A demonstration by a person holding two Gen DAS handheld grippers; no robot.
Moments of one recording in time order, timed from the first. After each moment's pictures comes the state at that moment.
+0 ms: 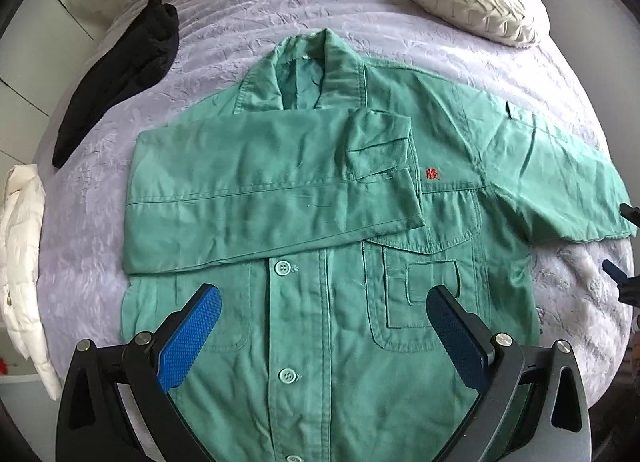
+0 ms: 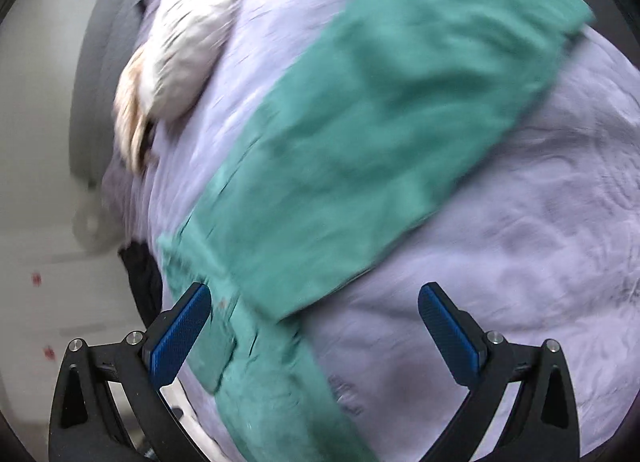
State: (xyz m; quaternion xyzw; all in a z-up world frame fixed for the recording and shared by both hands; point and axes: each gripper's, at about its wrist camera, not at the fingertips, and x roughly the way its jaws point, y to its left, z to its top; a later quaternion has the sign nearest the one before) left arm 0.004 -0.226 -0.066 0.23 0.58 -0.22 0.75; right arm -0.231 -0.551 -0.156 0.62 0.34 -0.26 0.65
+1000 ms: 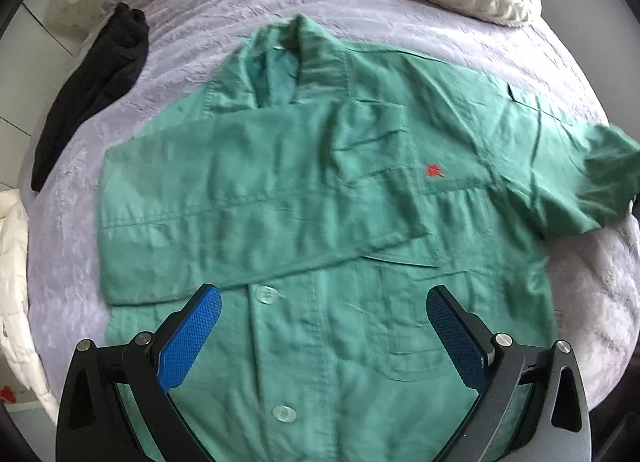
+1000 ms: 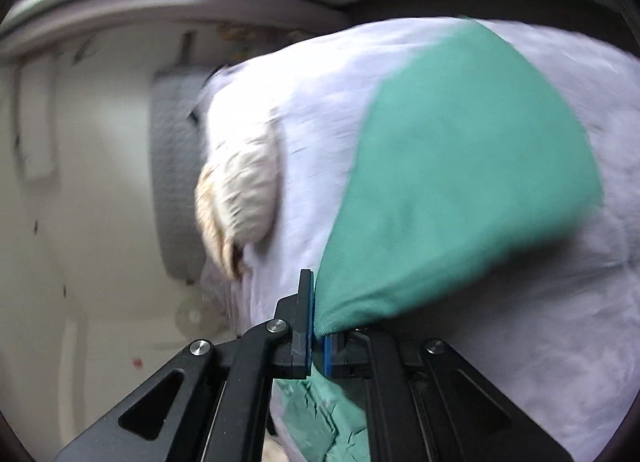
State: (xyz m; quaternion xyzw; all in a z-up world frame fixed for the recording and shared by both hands) left arm 0.023 -0.236 -0.098 0.25 0.58 -0.25 0.74; right arm -0.248 -0.620 -0.142 0.68 0.11 -0.22 0.69
